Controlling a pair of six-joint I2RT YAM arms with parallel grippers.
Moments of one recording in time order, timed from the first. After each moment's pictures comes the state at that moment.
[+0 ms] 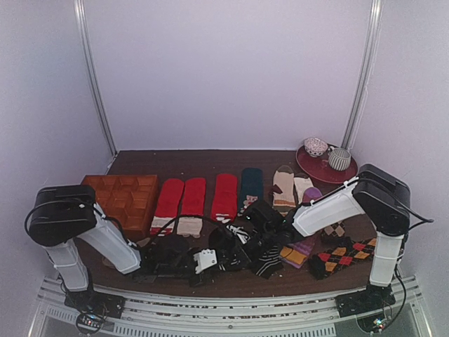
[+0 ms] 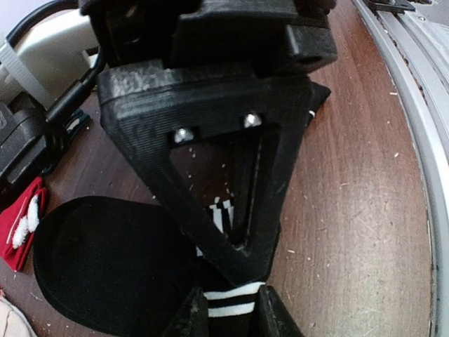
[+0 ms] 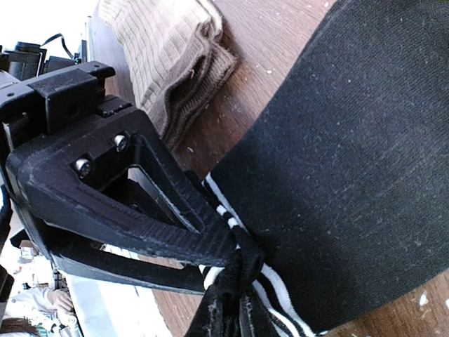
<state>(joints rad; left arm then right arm) -1.18 1.80 0.46 0.81 0.06 0.29 0.96 1.92 0.95 0.01 -0.62 0.43</state>
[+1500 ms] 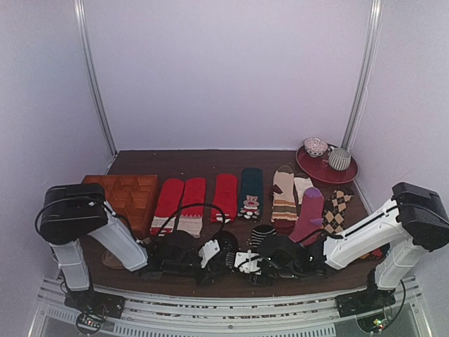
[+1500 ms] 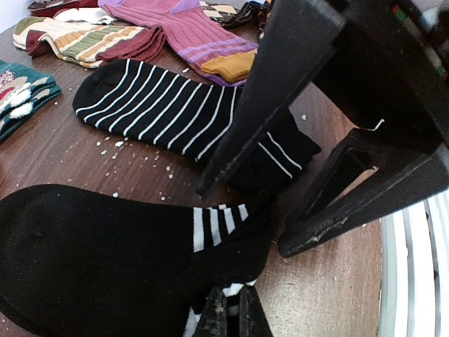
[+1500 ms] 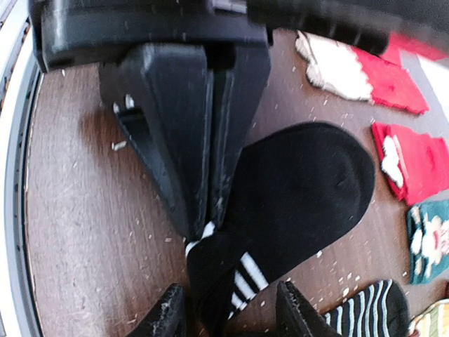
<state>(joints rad) -1.15 1.88 0.51 0.84 0.23 -0.05 1.26 1.62 0.61 0.27 0.19 -0.32</state>
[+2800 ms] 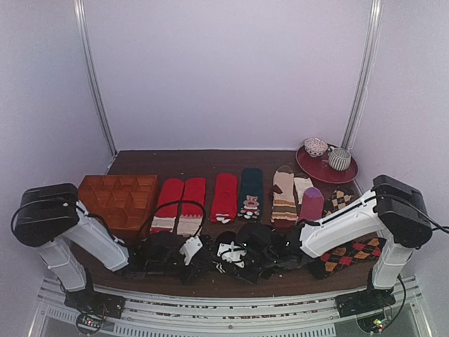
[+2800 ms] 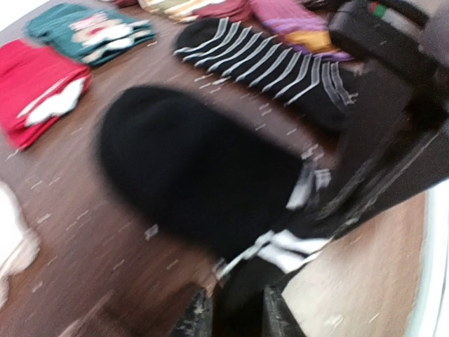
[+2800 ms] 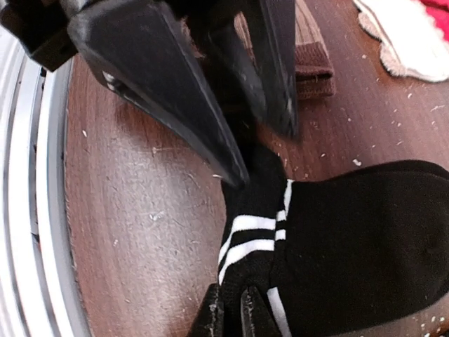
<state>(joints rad) -1.13 1.69 0.39 0.72 0.06 -0.10 1.19 1.79 0.85 0.06 -0.07 -0.12</state>
